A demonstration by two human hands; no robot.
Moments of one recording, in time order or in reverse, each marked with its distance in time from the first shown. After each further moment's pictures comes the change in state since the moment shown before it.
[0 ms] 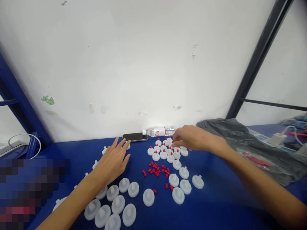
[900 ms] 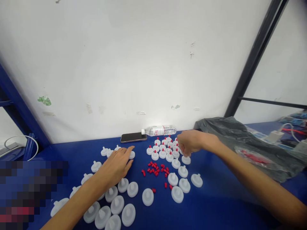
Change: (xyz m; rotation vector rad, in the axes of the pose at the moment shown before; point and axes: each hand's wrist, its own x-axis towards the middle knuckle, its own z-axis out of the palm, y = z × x) left_hand -0.003 0.006 0.007 -0.132 -0.060 0.111; right_hand 0.005 0.002 0.007 -0.153 -0.262 0.049
